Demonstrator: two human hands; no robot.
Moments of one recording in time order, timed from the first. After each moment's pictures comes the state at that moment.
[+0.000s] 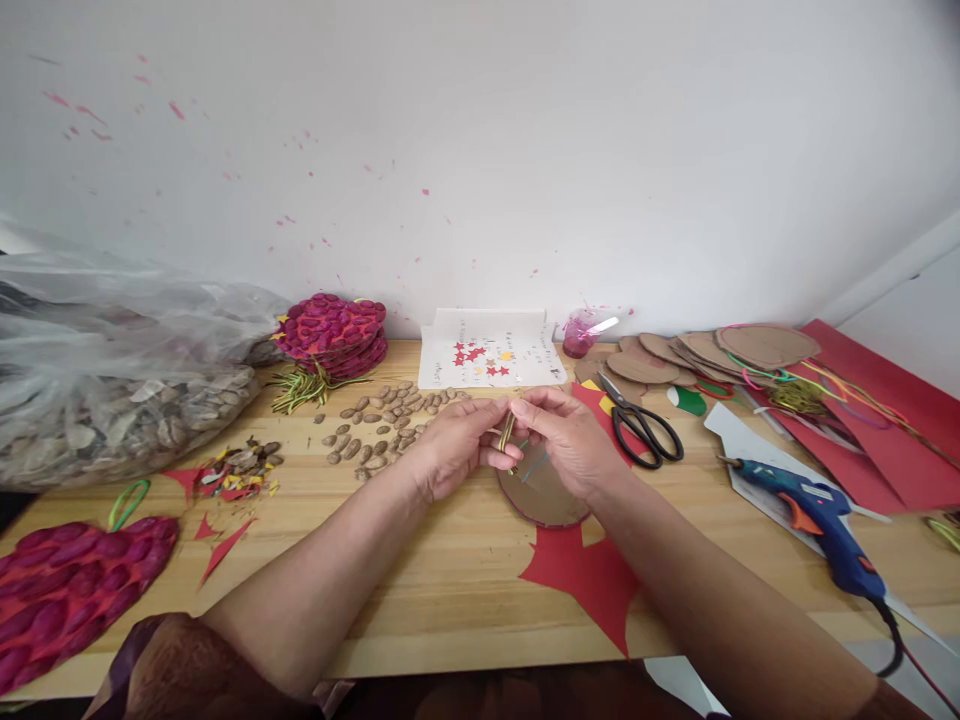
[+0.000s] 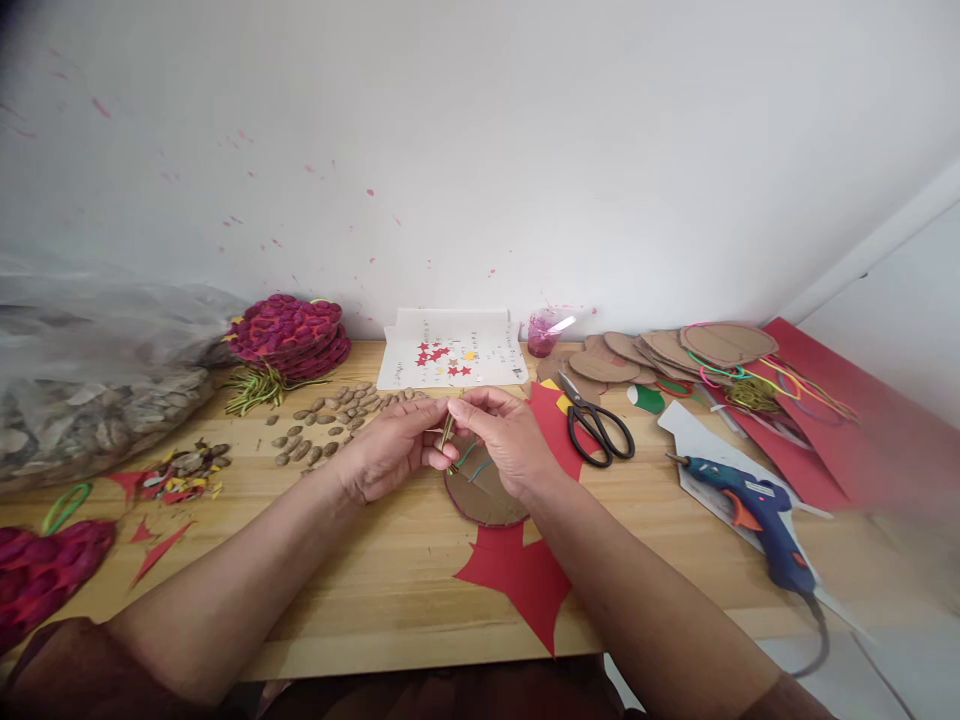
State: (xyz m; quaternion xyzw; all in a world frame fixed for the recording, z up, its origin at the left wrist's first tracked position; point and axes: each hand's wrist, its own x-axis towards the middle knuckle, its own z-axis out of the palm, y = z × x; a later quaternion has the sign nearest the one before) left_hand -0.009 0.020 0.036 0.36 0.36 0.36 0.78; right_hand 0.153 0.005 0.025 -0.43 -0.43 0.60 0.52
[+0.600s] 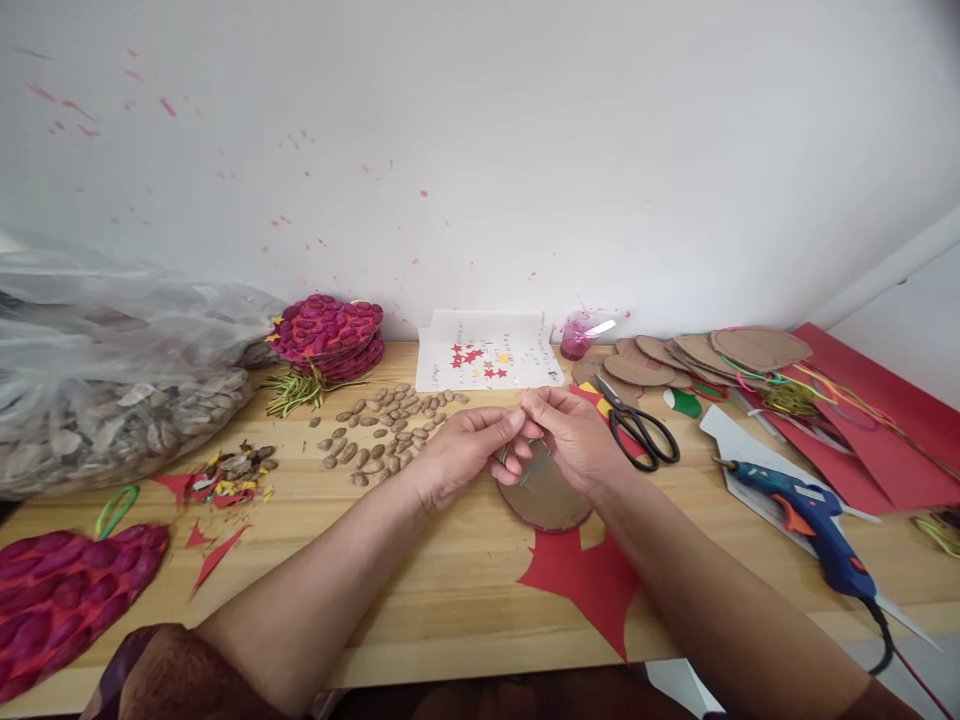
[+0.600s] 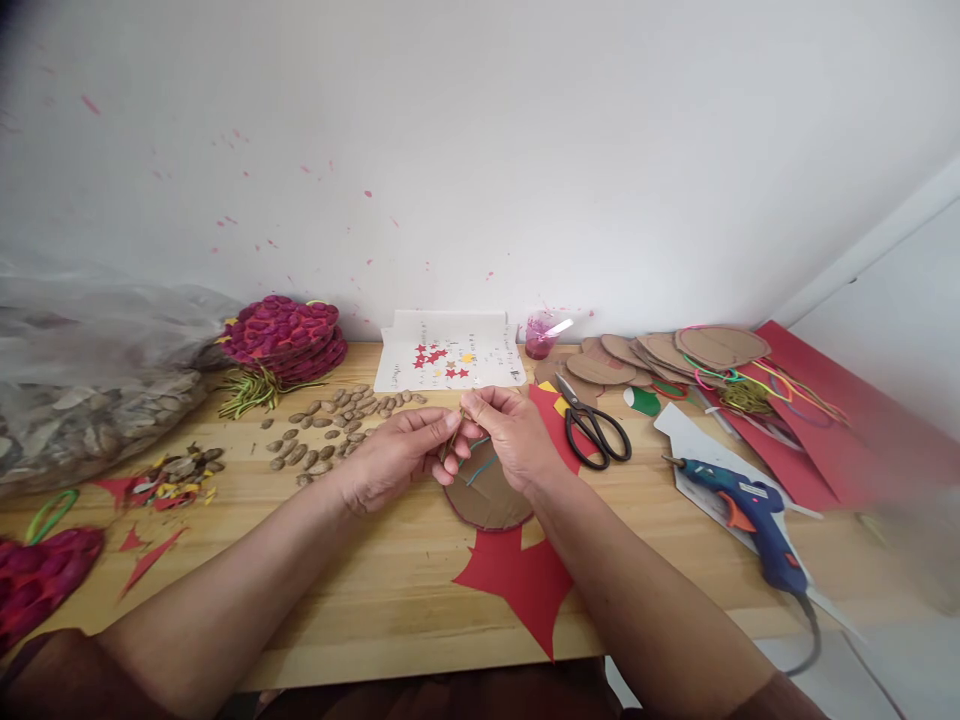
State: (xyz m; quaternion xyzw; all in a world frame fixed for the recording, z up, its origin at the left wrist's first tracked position) left_hand -0.008 0.014 0.030 0.45 0.33 0.33 0.76; right_hand 0.160 0.009 0.027 -0.38 -0.43 0.64 0.51
